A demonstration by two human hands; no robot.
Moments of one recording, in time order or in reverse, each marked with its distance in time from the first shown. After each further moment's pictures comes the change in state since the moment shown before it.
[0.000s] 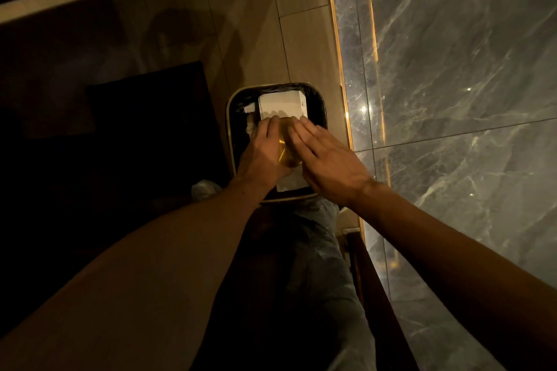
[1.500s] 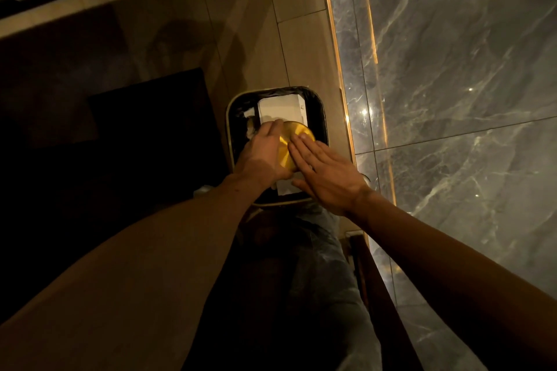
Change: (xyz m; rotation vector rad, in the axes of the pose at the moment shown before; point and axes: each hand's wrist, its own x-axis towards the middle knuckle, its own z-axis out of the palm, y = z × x) left_hand 0.011 0.010 -0.019 0.112 -0.201 -0.063; right_hand -0.008 0.002 0.030 -0.100 -0.085 0.017
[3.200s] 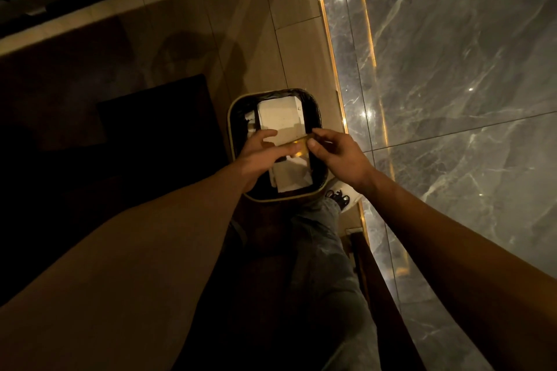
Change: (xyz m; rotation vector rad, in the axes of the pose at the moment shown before) left_hand -0.018 0.001 -0.008 -0.914 -0.102 -0.322; right_hand -0.005 0.012 -0.045 1.284 0.124 0.571
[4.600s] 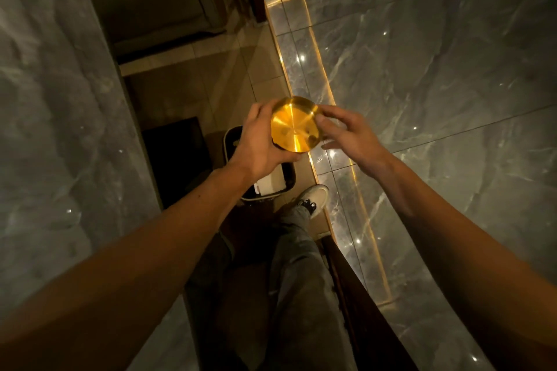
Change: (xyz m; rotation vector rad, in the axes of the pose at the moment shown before) left_hand -0.219 0.099 -0.010 0.433 0.094 0.779; right_hand -0.161 -0.173 -0.047 0.030 0.220 -0.151
